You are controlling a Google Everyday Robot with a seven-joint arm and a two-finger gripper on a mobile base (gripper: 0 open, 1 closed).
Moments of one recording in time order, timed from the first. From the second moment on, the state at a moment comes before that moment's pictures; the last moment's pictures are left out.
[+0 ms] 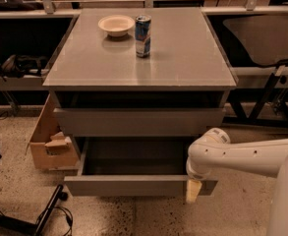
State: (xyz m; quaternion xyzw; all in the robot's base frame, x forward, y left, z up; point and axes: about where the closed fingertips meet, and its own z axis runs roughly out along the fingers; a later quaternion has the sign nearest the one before) arm 0.537 -0.197 0.453 -0.61 0.79 -0.04 0.07
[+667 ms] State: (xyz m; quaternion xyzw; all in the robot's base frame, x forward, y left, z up) arm 0.499 -0.204 0.439 -0.62 0.78 -0.02 0.06
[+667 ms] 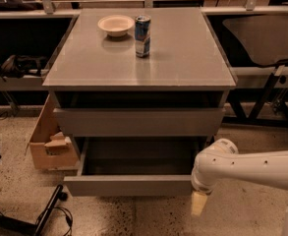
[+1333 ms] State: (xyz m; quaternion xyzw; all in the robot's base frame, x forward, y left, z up) arm 0.396 -0.208 0.429 -0.64 0.77 -0.03 -0.01
